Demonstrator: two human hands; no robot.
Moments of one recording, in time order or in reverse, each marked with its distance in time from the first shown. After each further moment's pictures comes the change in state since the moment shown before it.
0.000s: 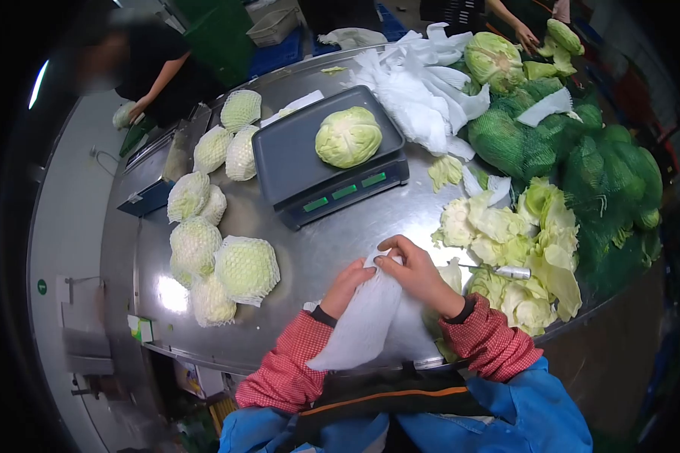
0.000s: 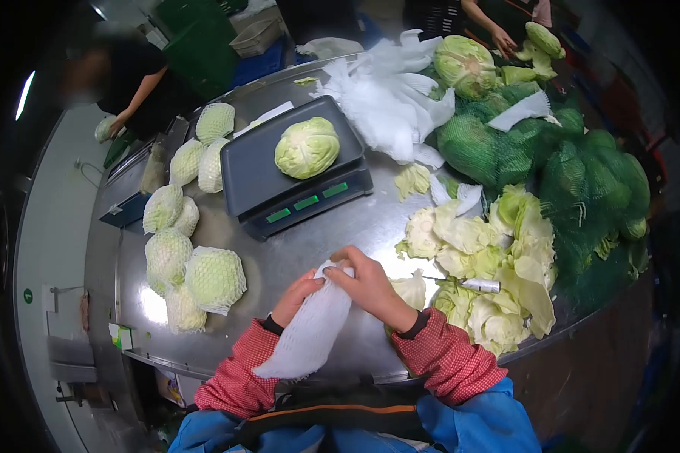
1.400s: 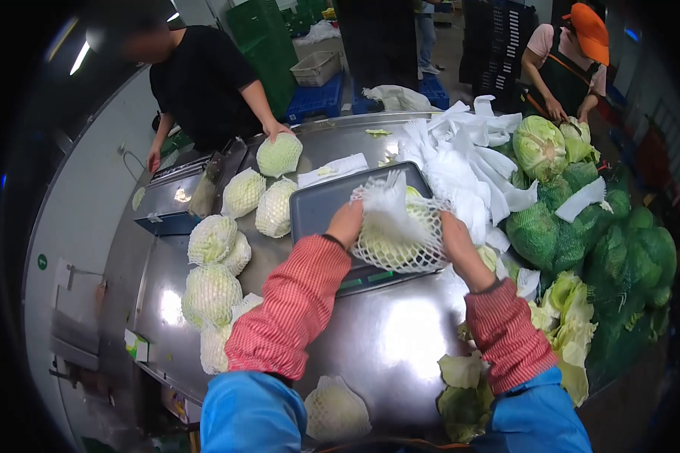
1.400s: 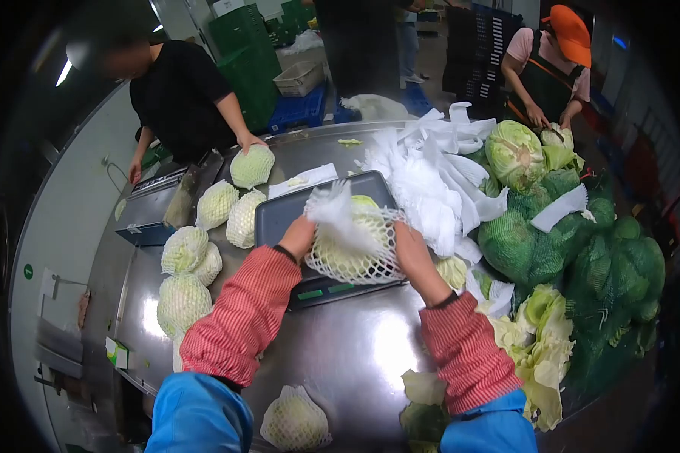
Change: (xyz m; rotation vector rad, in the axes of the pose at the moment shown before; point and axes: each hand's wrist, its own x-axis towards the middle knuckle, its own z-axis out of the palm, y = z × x) left_hand 0.207 0.208 -0.095 1.308 0.373 0.460; right_hand 0.231 0.003 -0.061 -0.006 0.239 -0.038
